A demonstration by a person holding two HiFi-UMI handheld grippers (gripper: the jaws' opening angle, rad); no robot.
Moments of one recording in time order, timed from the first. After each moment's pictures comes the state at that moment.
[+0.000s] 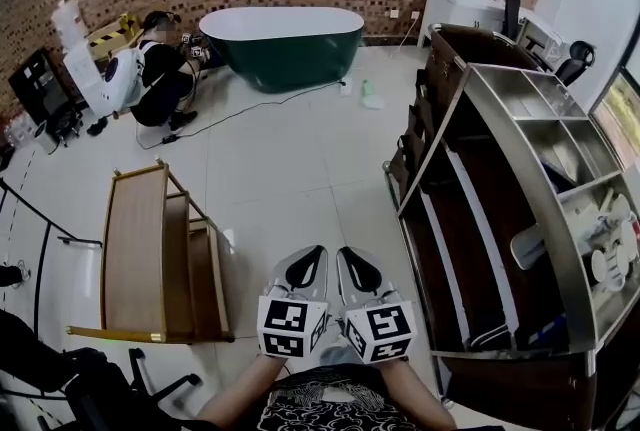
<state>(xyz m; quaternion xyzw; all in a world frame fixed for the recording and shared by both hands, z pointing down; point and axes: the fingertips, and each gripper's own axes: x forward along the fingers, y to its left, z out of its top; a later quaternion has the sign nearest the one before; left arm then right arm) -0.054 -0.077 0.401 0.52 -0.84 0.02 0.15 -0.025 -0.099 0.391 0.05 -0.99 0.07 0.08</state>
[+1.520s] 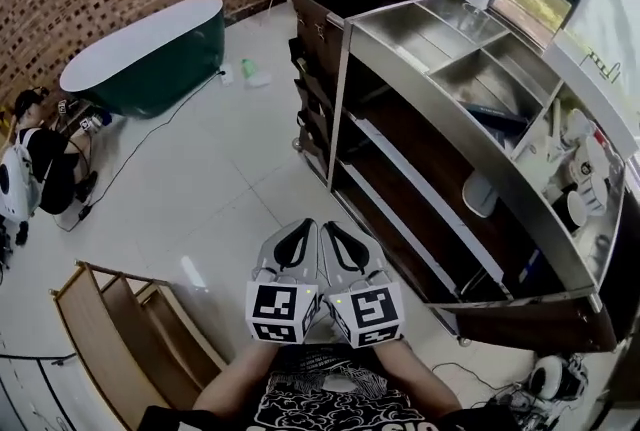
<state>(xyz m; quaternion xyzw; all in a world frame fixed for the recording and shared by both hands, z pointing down) -0.069 -0.284 0.409 0.69 -0.71 0.03 0.12 -0.040 -0.282 0.400 0.26 -0.96 0.05 0.08</state>
